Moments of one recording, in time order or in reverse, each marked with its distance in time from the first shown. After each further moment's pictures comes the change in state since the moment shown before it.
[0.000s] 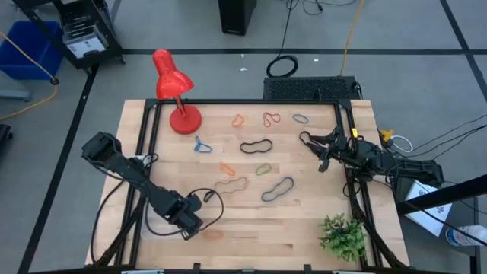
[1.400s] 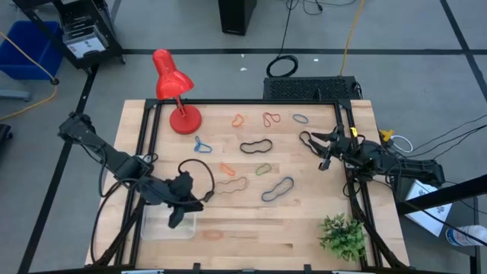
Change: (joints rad) left arm 0.040 -0.503 0.001 0.394 -0.308 0.431; right arm 0.000 0.016 0.000 0.120 0.000 -0.154
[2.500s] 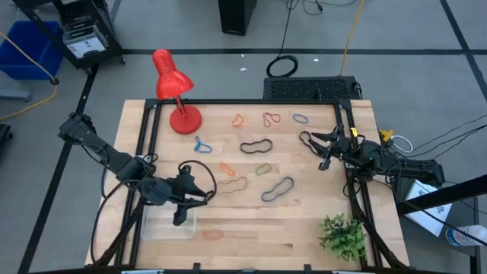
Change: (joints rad) left arm 0.006 0.021 0.000 0.001 -0.144 0.205; right arm 0.000 0.000 0.000 0.000 0.000 -0.003
